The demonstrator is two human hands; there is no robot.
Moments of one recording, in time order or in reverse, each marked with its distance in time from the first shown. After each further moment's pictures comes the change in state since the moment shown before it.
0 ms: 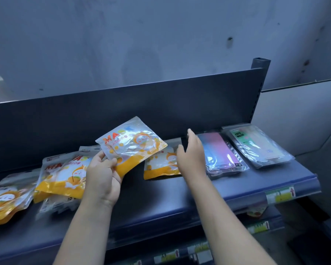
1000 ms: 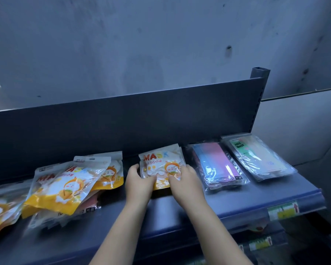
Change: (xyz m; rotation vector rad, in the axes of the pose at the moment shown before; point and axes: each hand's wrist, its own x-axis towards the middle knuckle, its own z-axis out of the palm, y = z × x) left_hand 0.022 -0.090 0.043 0.784 -0.025 0.145; right_hand -0.014 0.032 0.012 -0.233 -0.203 0.083
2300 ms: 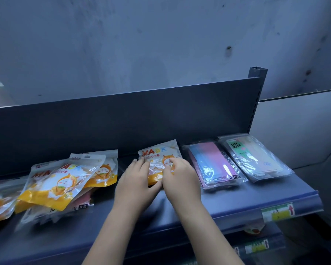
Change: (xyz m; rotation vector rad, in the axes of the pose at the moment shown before) left_hand -0.020 0.006 -0.005 0.918 -0.069 0.564; right_hand -0.020 -0.018 -0.026 0.034 0.150 -0.161
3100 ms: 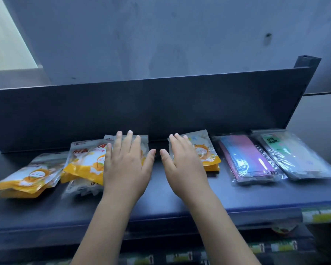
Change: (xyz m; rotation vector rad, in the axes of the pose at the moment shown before) left_hand -0.033 -0.062 -0.079 0.175 0.173 -0.163; right_hand -0.023 -0.054 0.039 -0.083 -0.164 -0.334
